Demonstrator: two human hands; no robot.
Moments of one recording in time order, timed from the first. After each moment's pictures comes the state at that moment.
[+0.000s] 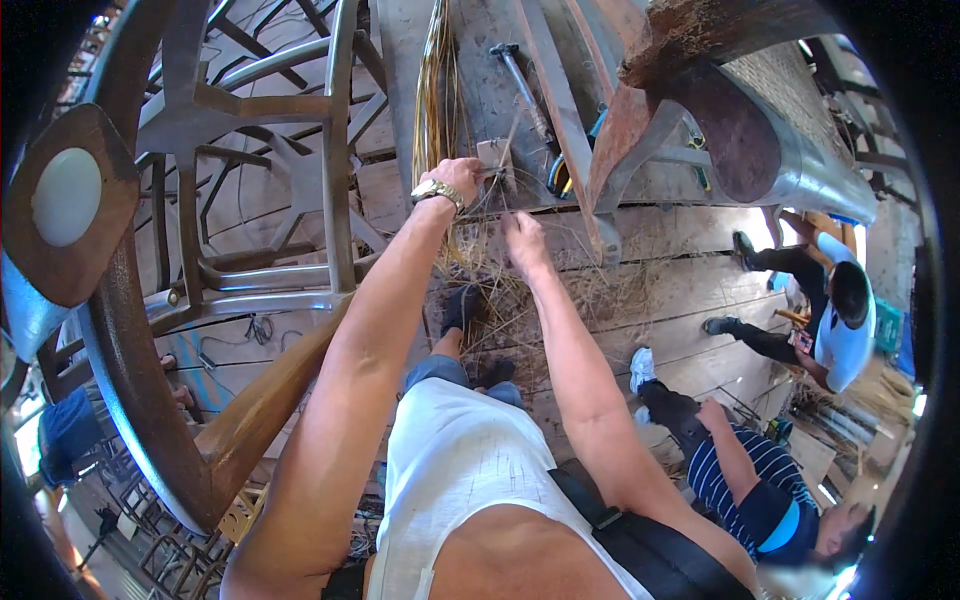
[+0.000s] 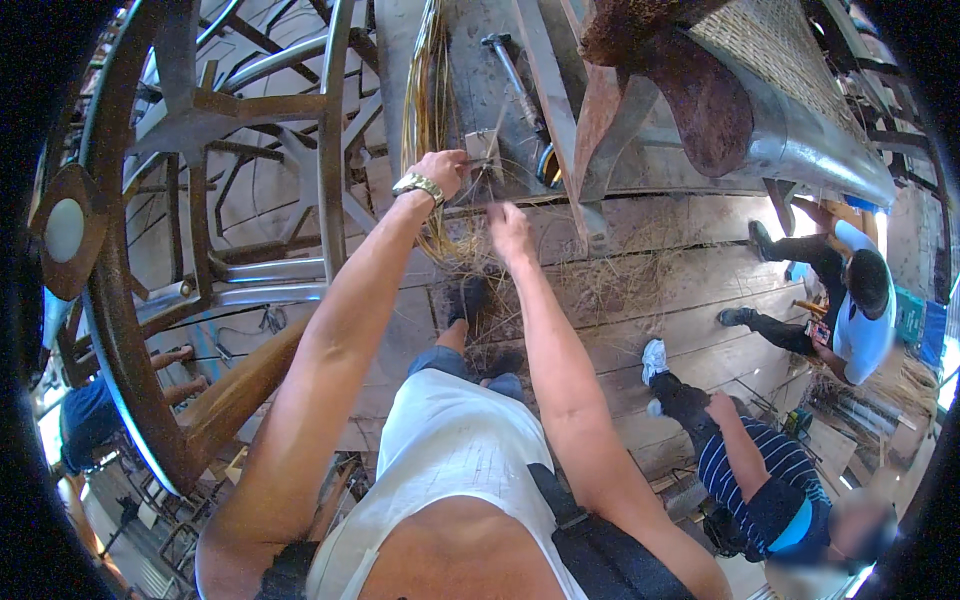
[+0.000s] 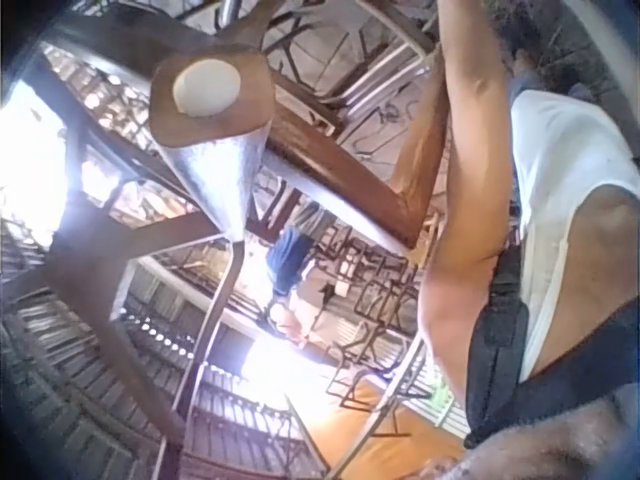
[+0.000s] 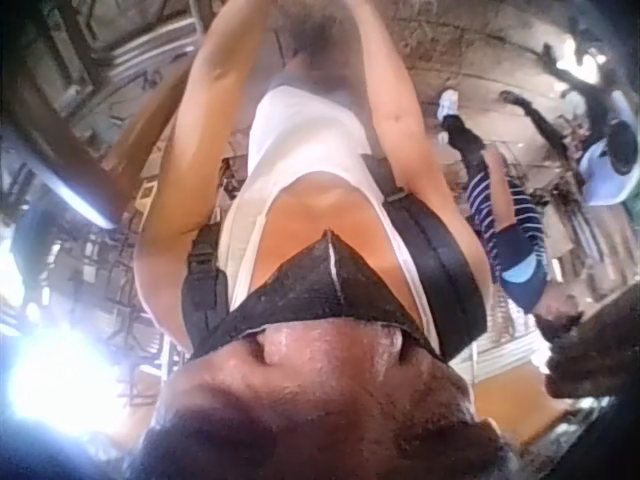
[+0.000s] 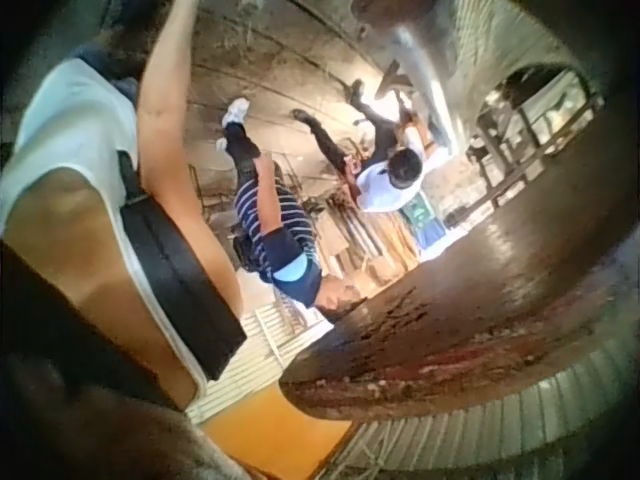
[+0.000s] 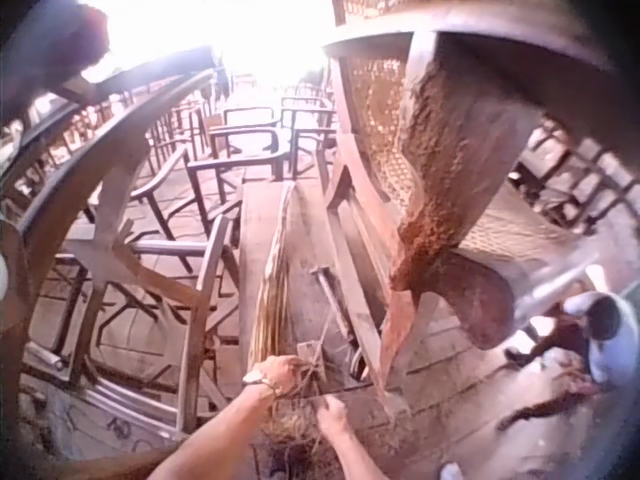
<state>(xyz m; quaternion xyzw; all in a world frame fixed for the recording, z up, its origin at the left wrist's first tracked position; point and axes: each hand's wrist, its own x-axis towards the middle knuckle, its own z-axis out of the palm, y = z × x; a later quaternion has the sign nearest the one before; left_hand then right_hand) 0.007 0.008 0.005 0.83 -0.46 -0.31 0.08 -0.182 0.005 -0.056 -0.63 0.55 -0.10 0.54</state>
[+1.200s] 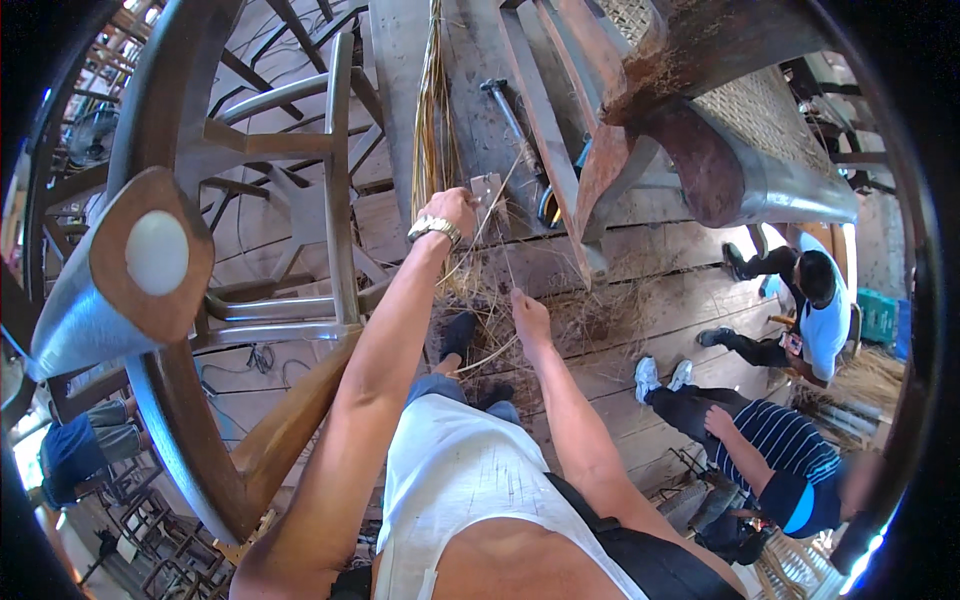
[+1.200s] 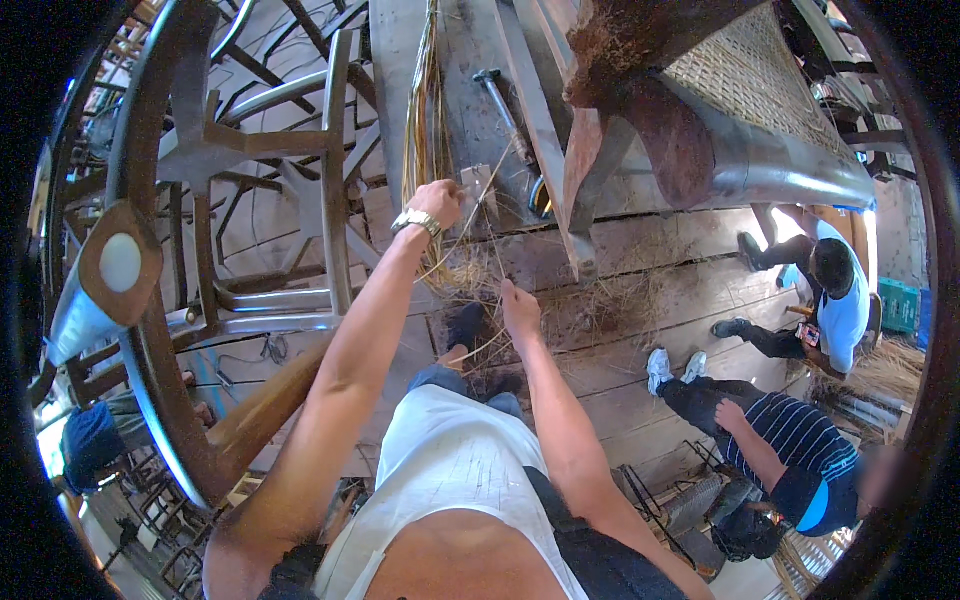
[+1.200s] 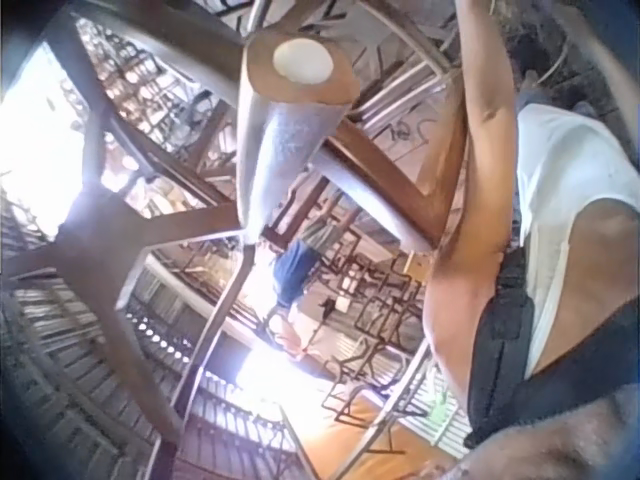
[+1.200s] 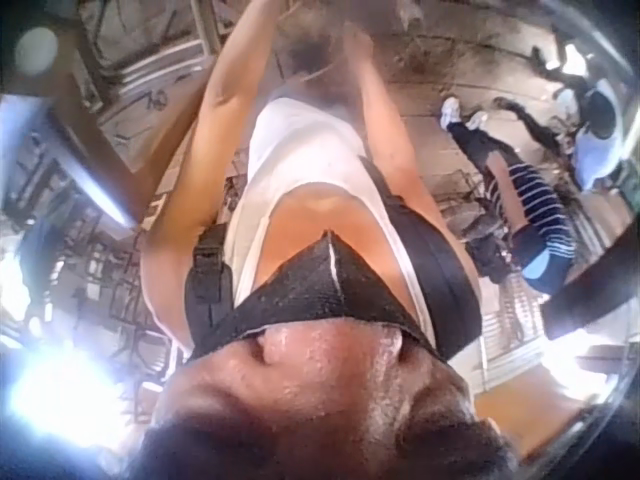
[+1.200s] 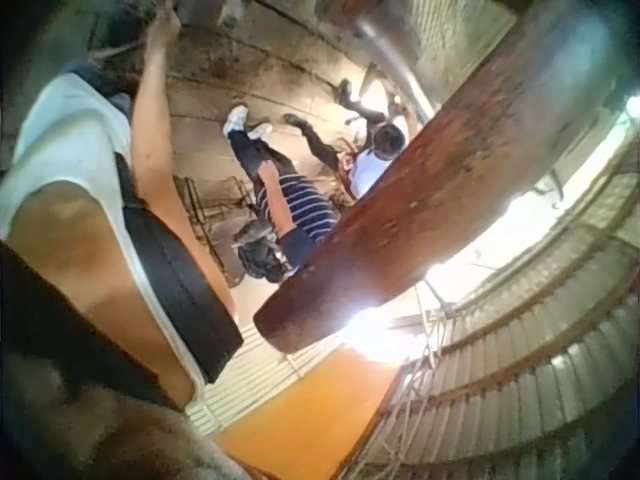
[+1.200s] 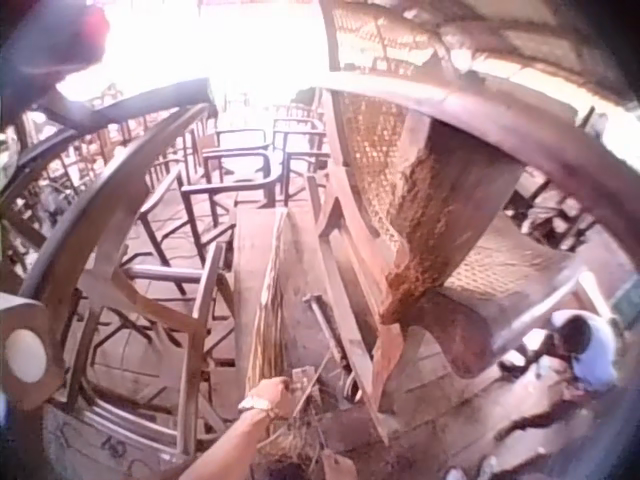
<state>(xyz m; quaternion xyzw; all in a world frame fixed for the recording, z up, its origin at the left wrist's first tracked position) 0.012 0.008 0.018 0.83 -0.44 -0.33 0.13 -0.240 0.081 -0.054 -0.54 0.63 -0.11 0.54</state>
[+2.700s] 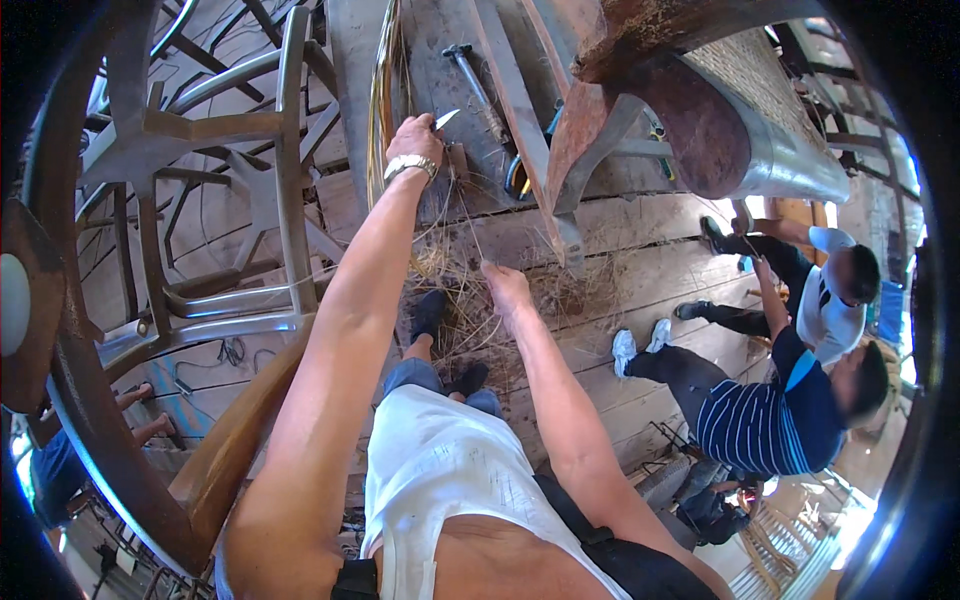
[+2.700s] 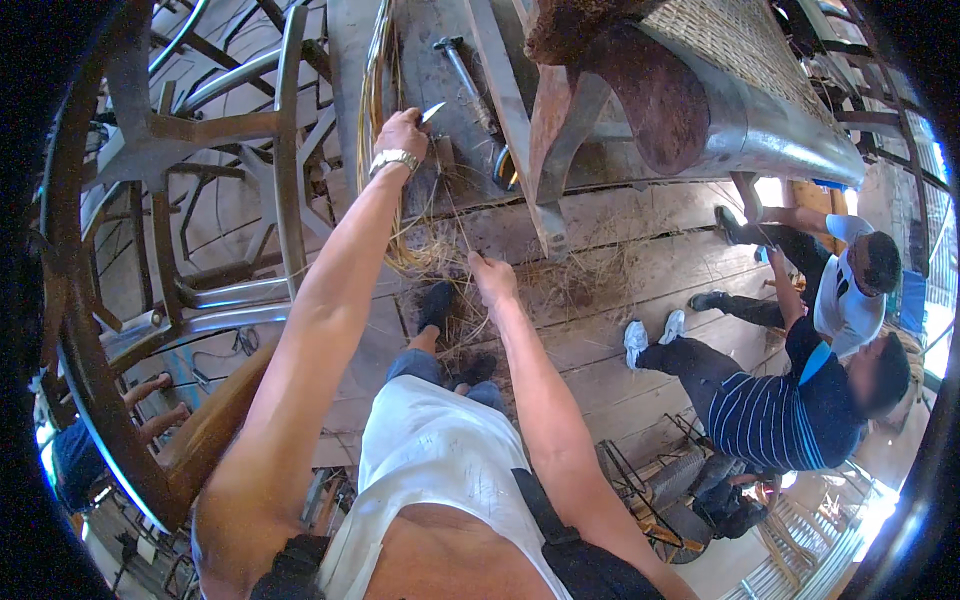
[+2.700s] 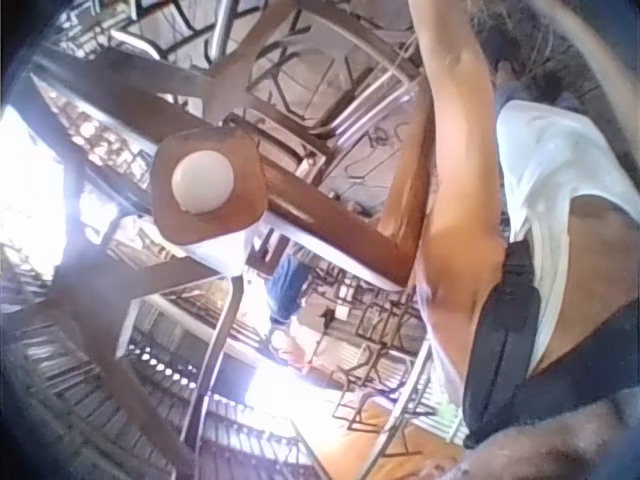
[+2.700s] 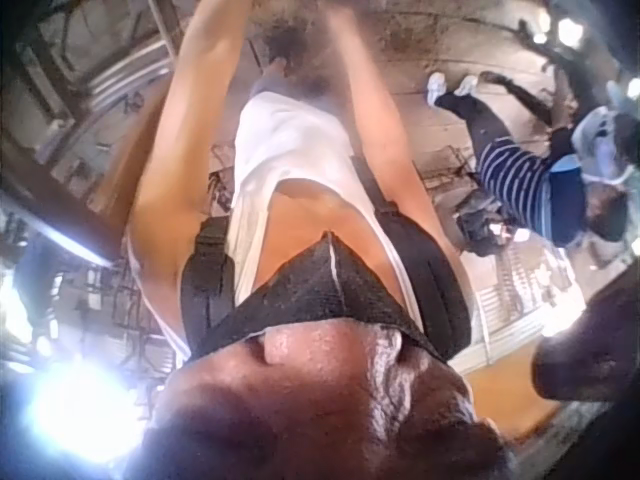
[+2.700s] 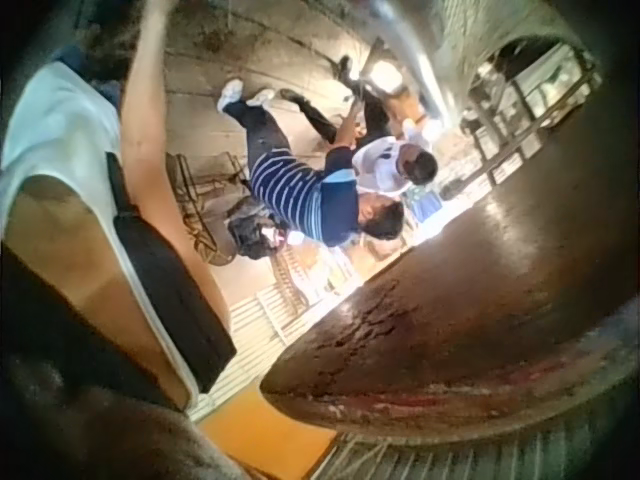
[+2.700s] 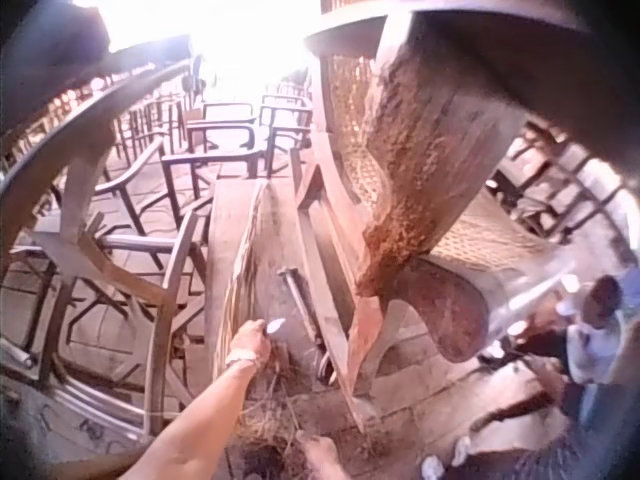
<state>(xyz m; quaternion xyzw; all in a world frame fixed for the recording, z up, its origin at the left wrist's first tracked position) 0.025 -0.057 -0.018 0.87 -0.39 -0.17 0.24 -0.239 0.054 -0.051 -0.41 0.65 -0.06 0.63</state>
